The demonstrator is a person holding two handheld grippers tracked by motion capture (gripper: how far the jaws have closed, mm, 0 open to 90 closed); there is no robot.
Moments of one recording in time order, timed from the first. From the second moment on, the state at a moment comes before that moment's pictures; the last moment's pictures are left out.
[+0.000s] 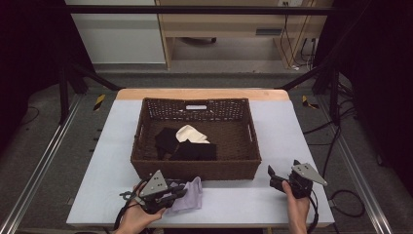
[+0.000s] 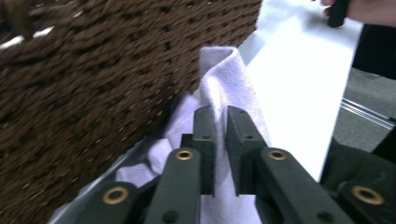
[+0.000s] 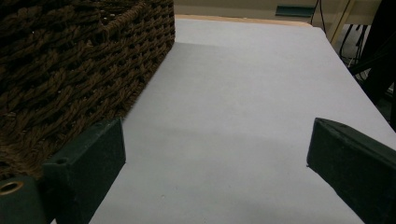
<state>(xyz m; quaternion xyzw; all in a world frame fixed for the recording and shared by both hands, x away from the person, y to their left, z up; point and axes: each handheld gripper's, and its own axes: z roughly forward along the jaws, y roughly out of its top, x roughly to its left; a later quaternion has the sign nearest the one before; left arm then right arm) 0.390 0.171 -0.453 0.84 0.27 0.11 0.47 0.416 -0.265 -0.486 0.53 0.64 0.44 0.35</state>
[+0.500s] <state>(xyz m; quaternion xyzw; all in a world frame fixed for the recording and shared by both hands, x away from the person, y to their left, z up) 0.390 0.204 -0.448 0.79 0.32 0.16 0.50 0.416 -0.265 -0.486 0.53 0.64 0.44 0.35</state>
